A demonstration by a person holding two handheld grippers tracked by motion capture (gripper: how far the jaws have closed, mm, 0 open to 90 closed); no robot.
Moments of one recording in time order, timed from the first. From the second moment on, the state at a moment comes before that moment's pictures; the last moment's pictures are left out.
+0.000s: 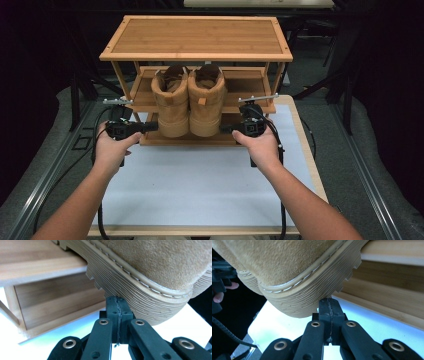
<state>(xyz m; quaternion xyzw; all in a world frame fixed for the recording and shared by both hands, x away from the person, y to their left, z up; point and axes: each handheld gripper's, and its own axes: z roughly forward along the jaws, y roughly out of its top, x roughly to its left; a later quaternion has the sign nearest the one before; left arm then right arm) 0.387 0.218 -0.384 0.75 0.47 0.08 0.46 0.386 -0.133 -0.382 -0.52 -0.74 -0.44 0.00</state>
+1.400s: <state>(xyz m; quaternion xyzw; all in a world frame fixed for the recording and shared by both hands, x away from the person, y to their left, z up) 0.429 0.194 -0.382 0.72 0.50 0.10 0.46 0.423 -0.145 -0.378 -0.56 -0.70 -0.43 -0.06</state>
